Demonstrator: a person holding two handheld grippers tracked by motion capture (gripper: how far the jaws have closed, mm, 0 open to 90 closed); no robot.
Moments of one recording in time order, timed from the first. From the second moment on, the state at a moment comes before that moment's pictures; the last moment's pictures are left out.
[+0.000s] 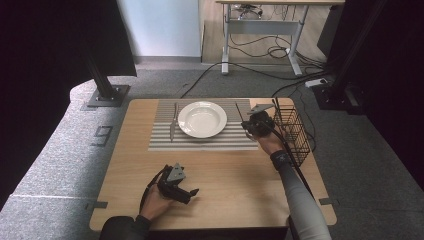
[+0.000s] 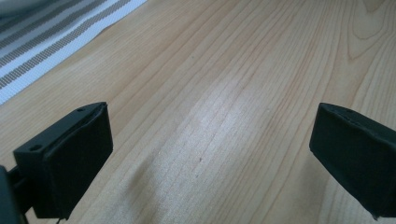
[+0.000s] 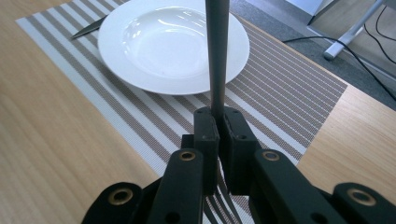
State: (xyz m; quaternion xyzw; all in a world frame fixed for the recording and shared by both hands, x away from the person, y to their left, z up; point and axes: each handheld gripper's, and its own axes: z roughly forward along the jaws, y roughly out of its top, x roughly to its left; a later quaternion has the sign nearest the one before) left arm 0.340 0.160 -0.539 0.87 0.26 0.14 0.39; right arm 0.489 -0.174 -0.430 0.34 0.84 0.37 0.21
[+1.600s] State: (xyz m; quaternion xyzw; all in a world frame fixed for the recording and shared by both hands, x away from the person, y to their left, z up) left arm 0.349 0.158 -0.549 0.88 0.31 0.12 0.33; right arm 0.581 -0.171 -0.507 0.44 0.83 0.27 0.20
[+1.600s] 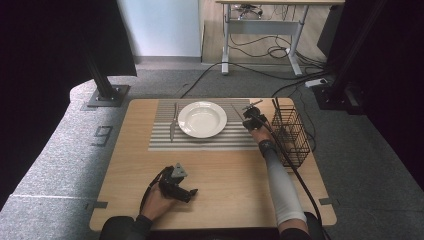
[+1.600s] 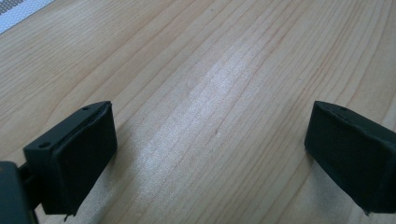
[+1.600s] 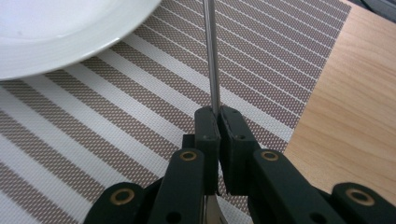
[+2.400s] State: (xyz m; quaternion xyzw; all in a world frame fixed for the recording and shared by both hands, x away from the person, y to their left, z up) left arm 0.349 0.157 -0.549 0.88 0.30 0.12 0.34; right arm 0.607 -0.170 -0.529 0.47 0.82 0.25 0.19
